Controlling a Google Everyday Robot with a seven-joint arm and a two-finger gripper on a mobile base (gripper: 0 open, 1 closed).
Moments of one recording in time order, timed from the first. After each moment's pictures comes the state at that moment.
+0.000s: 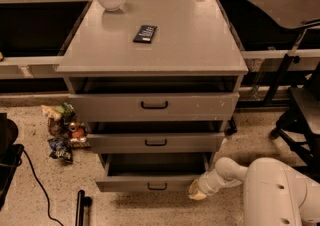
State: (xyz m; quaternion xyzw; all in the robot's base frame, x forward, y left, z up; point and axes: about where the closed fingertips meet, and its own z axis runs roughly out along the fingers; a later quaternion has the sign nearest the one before) arm 0.536 -0.169 0.155 -0.66 0.70 0.20 0.19
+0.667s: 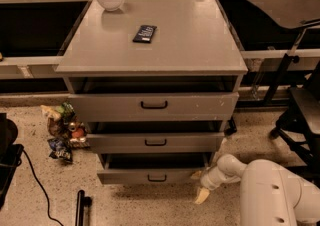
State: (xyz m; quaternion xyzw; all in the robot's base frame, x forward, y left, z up) arm 0.567 -0.182 0.153 -0.65 0.71 0.19 0.20
